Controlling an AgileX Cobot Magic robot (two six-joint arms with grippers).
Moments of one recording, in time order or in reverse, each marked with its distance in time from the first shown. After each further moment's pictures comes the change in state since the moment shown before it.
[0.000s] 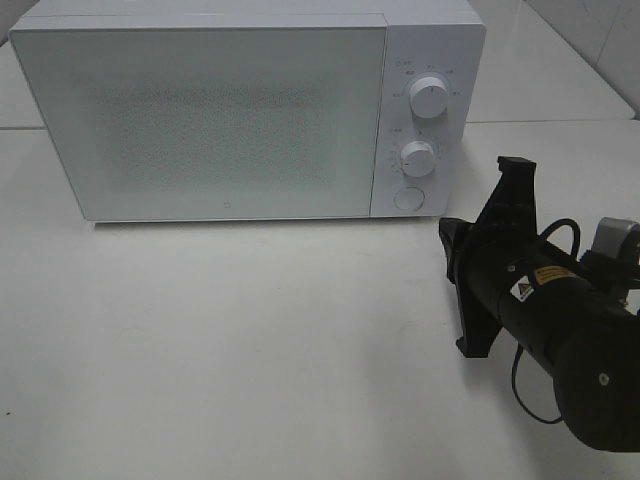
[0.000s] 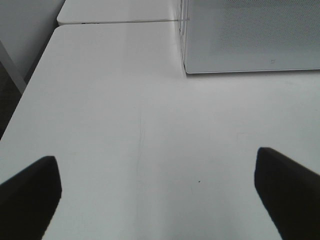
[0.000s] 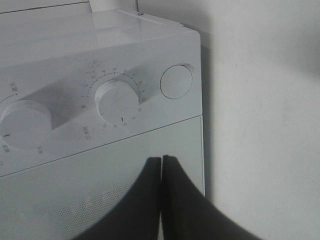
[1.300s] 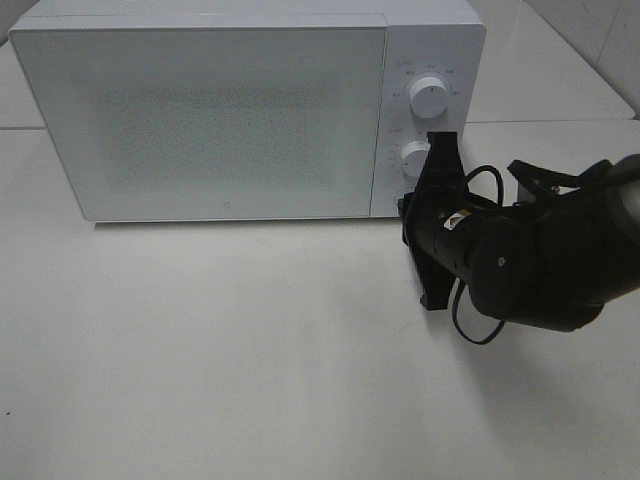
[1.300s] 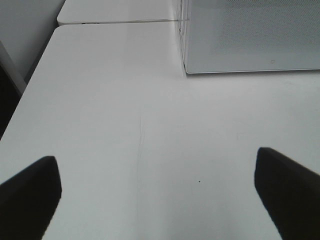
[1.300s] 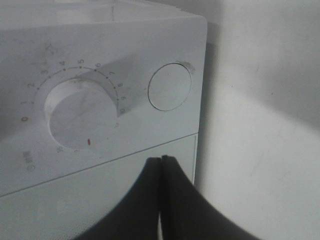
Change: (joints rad) left arm 0.000 0.000 0.000 0.000 0.000 0.000; right arm -0.150 0.164 -0.304 -0.053 0.259 -0.189
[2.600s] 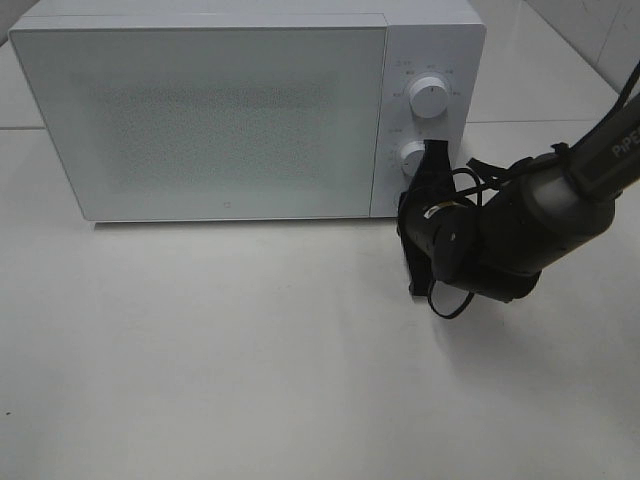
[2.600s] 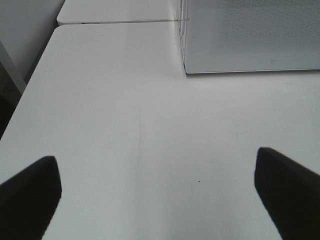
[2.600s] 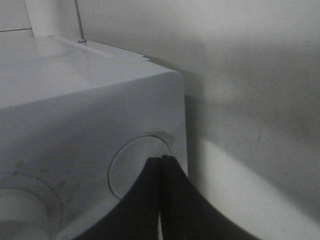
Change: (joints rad) left arm 0.000 0.000 0.000 0.000 0.000 0.000; right arm -0.086 0.210 -0.196 0.037 0.028 0.015
